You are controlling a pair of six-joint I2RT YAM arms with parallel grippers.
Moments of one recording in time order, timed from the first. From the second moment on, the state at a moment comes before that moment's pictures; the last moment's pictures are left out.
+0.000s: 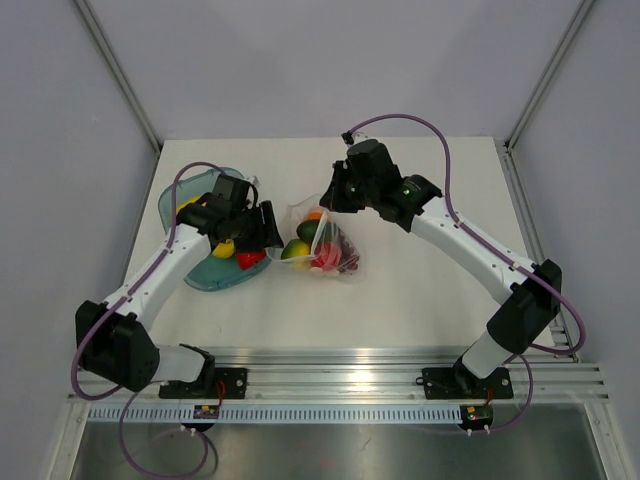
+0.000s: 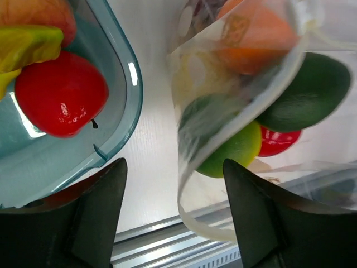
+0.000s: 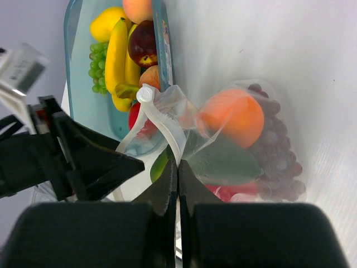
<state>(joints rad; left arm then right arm) -0.37 1.31 1.16 -0.79 0.16 -0.51 0.71 1.62 1.59 -0.55 -0.02 0.61</state>
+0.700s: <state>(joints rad) -0.43 1.39 1.42 -0.57 0.33 -0.68 0.71 1.62 1.86 -0.67 0.12 0.40</state>
